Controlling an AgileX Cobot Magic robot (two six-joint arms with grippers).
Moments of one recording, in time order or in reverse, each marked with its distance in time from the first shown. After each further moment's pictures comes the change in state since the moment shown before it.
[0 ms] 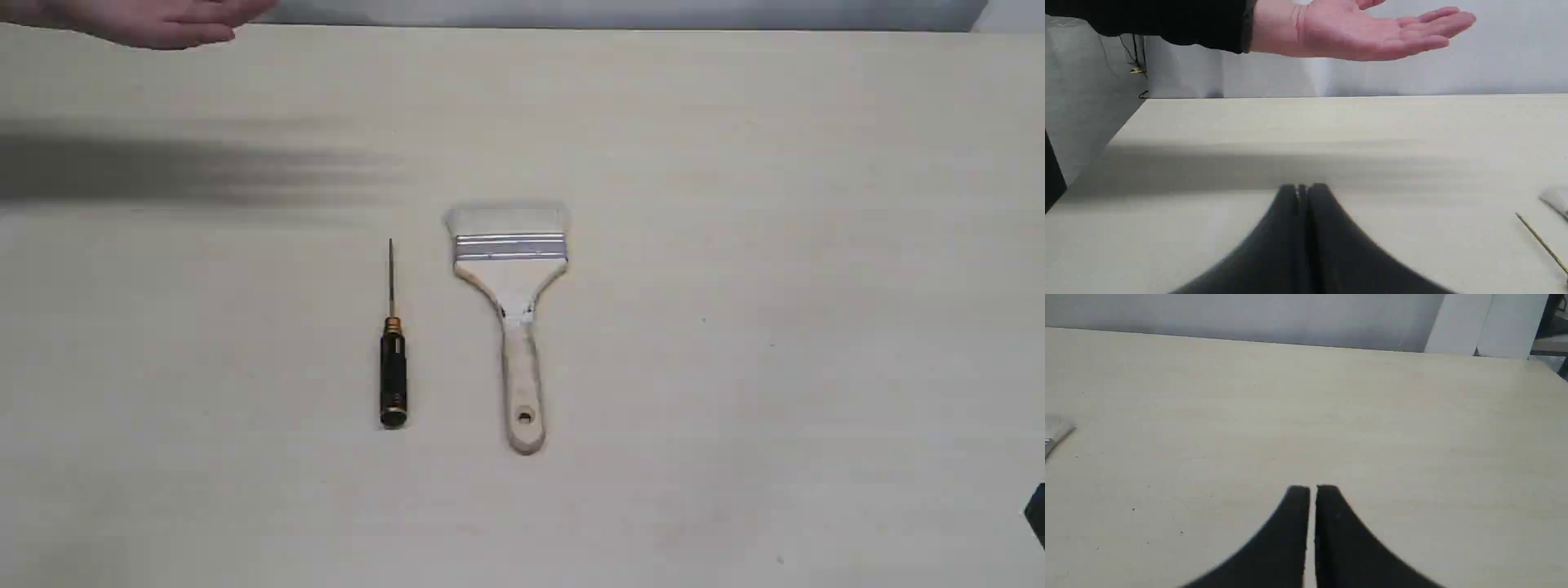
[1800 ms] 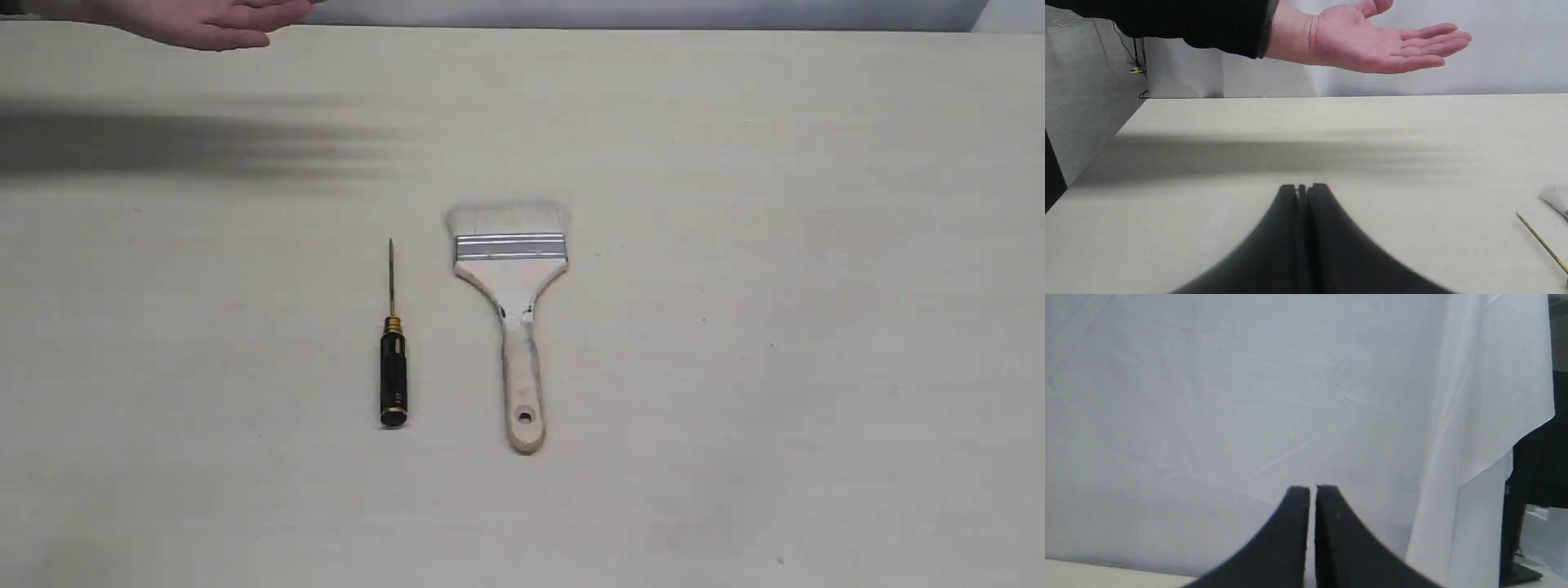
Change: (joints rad) left arm 0.000 0.000 0.000 0.000 0.000 0.000; right arm 0.000 0.000 0.002 -0.015 -0.565 -0.036
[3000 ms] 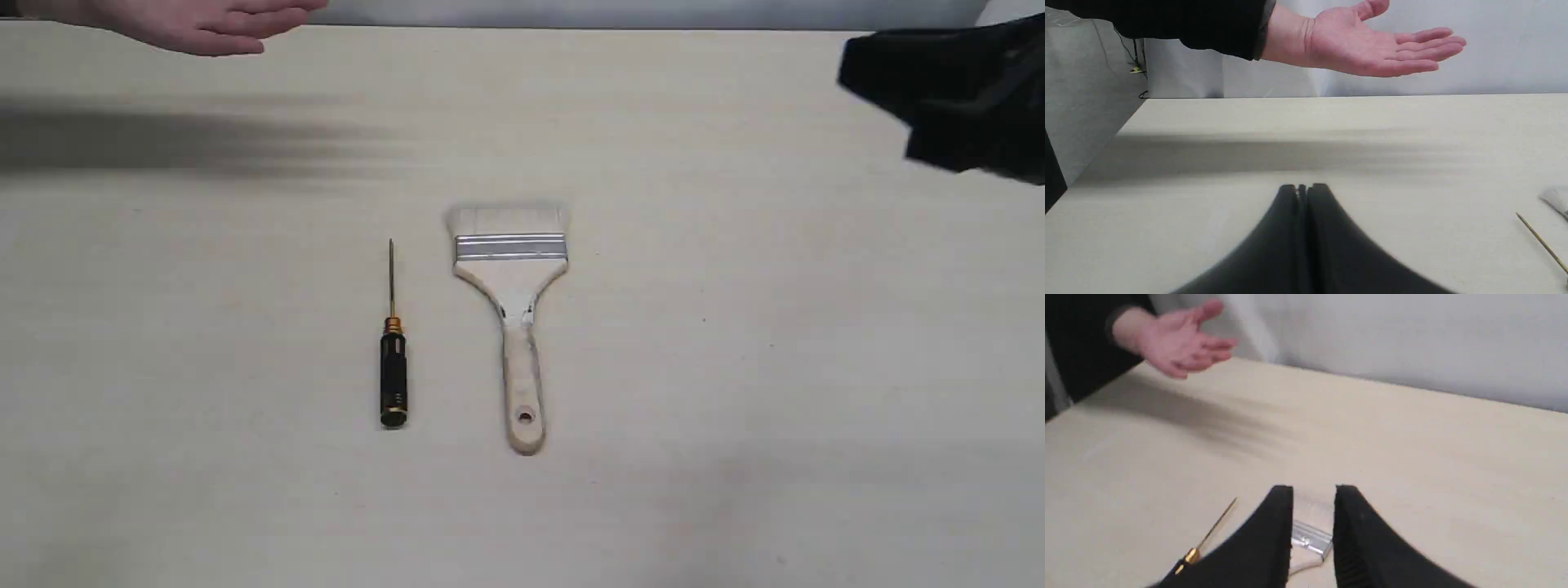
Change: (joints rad) left arm 0.000 0.000 0.000 0.000 0.000 0.000; right arm 0.043 0.976 -0.612 -1.658 -0.387 1.758
